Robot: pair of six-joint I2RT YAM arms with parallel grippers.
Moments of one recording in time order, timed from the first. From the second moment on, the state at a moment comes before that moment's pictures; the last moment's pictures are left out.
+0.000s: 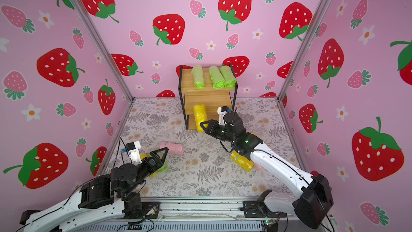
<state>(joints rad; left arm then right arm) -1.15 0.45 0.69 -0.66 -0.63 -1.21 0.71 1.31 1.06 -0.07 -0.21 1.04</state>
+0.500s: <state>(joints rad) -1.15 0.44 0.69 -0.76 -0.65 -1.20 0.64 1.66 1.14 0.28 -0.26 1.22</state>
